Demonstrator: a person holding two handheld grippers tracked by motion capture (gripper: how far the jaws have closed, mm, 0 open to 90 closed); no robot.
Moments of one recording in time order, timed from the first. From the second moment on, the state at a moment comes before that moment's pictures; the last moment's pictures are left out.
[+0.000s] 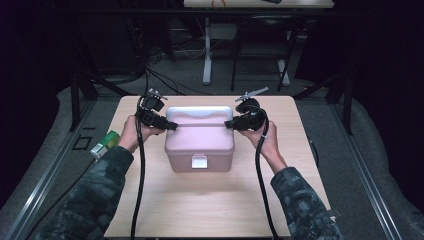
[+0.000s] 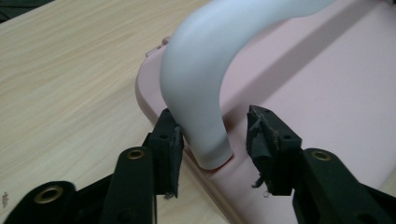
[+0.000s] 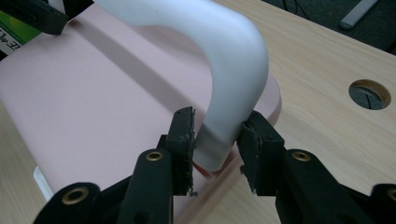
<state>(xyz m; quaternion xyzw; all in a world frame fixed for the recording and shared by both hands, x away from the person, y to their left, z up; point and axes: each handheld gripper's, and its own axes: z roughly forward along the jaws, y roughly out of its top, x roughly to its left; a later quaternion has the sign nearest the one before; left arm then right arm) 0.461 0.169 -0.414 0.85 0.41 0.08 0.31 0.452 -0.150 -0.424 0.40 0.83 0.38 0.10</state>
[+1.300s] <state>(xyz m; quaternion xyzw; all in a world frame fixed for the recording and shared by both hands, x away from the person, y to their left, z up) 0.403 0.156 -0.420 0.84 0.40 0.13 0.34 0.395 -0.168 -0.425 0.36 0.83 0.41 0.13</state>
